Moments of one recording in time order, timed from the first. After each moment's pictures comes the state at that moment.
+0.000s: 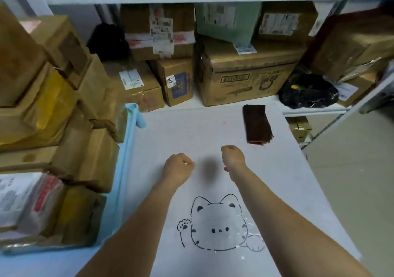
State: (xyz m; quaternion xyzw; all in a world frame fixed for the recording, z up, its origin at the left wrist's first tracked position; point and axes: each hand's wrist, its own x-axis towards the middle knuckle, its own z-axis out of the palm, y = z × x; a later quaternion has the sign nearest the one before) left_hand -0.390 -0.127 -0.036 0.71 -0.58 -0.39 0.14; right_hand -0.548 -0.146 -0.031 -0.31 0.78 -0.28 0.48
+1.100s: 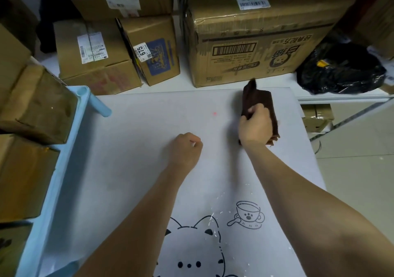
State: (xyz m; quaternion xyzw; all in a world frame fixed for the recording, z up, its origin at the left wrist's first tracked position) left_hand -0.509 -0.226 -0.113 0.76 -0.53 -0.36 0.15; right_hand -0.676 -0.275 -0.115 -0.45 0.83 -0.27 0.19
